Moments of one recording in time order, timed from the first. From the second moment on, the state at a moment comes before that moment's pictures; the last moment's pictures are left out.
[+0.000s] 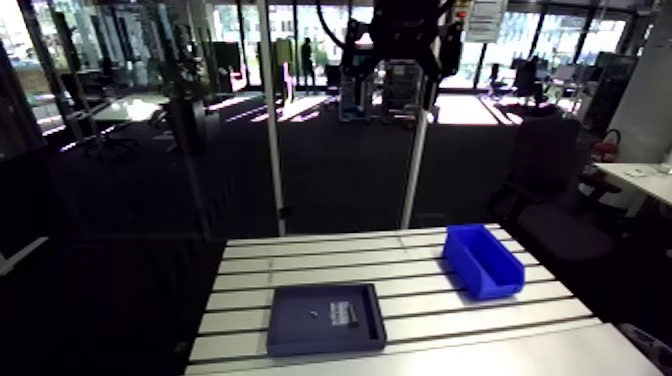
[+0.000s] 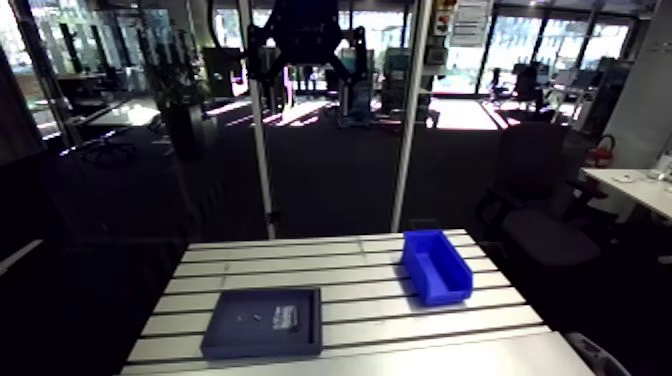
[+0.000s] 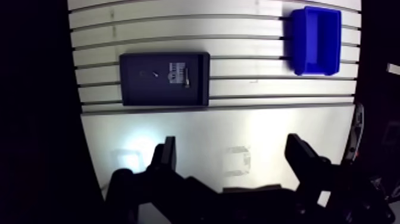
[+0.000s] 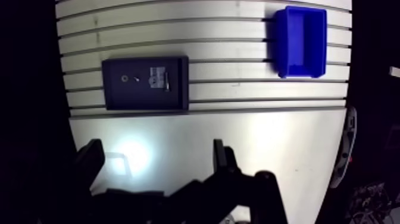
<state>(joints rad) -0.14 -1.55 1.41 -1.43 -1.57 -1.68</state>
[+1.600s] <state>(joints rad) -0.13 -1.55 1.66 -1.65 -1.57 -1.60</state>
